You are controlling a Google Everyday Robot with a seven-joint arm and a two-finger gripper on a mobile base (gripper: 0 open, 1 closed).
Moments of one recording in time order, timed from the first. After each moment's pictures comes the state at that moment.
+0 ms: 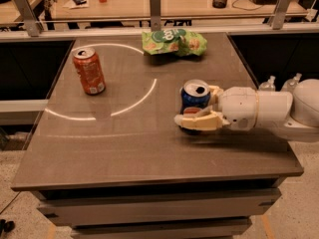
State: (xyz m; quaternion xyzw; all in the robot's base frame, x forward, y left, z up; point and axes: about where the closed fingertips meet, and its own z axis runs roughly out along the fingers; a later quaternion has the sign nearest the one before) arm 0.495 -0.070 0.868 -0.48 0.58 0.39 0.53
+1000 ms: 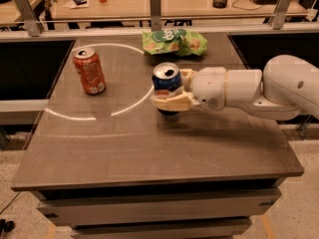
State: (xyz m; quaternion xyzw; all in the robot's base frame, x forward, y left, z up) arm 0.534 -0.018 0.890 -0.50 0.60 0.34 0.53
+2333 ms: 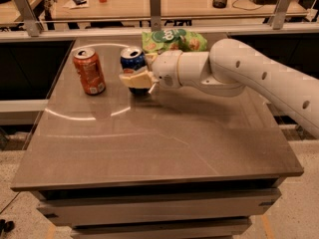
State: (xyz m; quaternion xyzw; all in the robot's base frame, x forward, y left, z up) arm 0.626 0.062 0.881 -0.47 0.63 0.32 0.53
